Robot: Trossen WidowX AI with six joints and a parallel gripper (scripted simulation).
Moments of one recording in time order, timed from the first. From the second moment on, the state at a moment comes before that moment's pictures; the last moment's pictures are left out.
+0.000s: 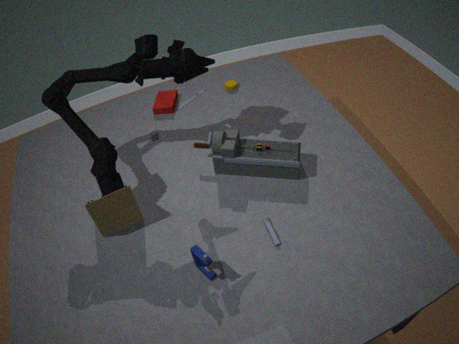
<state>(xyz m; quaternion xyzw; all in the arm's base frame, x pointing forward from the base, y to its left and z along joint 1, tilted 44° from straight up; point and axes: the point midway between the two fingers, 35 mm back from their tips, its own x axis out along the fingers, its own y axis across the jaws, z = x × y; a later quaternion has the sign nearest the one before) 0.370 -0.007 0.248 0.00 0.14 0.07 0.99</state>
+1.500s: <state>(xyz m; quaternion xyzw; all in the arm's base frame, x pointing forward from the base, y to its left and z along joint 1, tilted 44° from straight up) 0.398 -0.038 0.036 0.26 0.42 0.24 0.84</state>
